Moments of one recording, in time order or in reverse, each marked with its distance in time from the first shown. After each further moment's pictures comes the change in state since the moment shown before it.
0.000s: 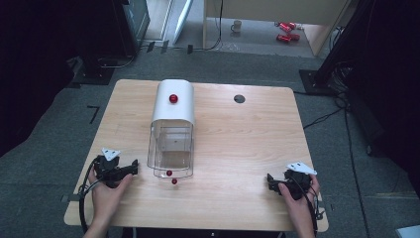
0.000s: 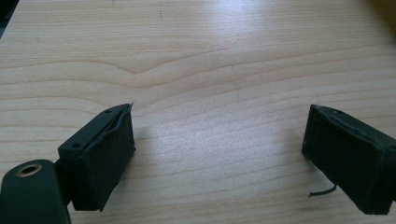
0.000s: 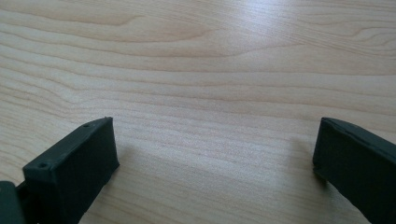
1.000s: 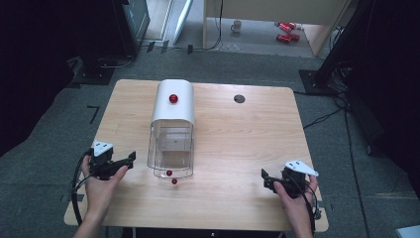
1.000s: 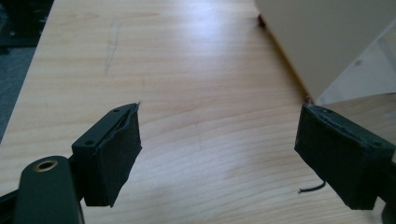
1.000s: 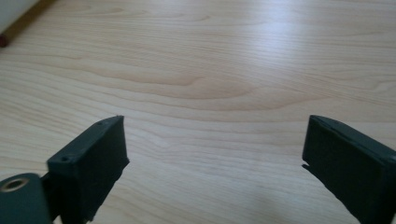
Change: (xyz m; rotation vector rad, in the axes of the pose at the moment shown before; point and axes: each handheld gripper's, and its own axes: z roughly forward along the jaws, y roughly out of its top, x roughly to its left) left arm 0.002 0.037 -0.043 -0.117 -0.144 -0.002; right arm 0.032 0.023 -0.032 -0.109 0.087 0.040
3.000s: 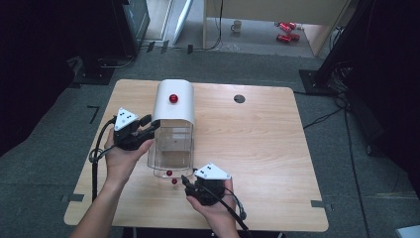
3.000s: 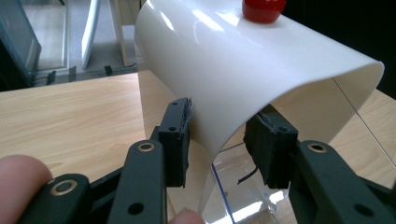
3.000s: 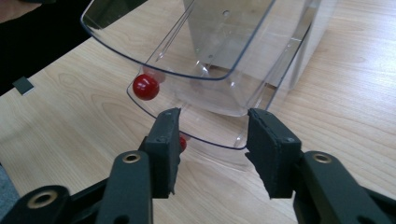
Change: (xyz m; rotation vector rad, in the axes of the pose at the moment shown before) left arm -0.075 0.090 -0.006 -0.227 -0.205 0.118; right arm 0.227 0.025 0.013 -0.014 0.354 -0.160
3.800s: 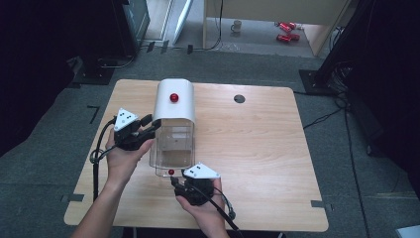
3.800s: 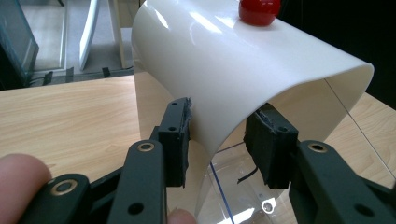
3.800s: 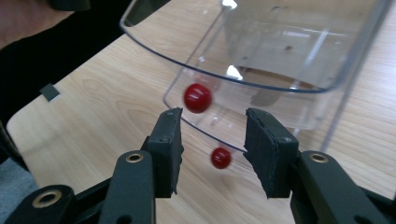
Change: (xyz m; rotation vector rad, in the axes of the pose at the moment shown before) left arm 0.000 -0.001 0.001 -0.009 -0.010 -0.023; right arm 0.017 0.003 0.019 0.000 0.074 0.029
